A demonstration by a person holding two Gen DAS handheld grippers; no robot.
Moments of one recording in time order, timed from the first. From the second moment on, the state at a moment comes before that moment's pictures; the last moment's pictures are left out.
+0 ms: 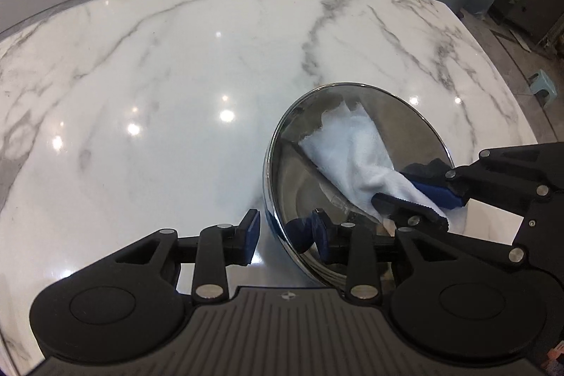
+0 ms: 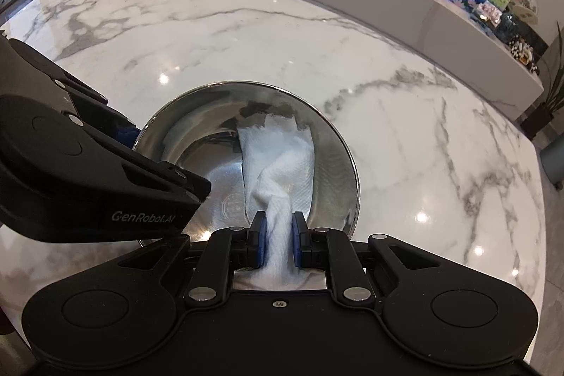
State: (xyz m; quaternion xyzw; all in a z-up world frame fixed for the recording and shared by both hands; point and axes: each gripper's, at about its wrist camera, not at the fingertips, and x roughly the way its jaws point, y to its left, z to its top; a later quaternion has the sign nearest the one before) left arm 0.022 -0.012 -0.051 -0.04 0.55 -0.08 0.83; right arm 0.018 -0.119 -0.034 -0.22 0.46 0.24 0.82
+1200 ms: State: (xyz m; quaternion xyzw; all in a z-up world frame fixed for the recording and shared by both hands) left arm 0.029 -0.022 -0.046 0.04 0.52 -0.08 0.85; right arm 0.020 -0.110 -0.027 -0.26 0.47 0.24 0.81
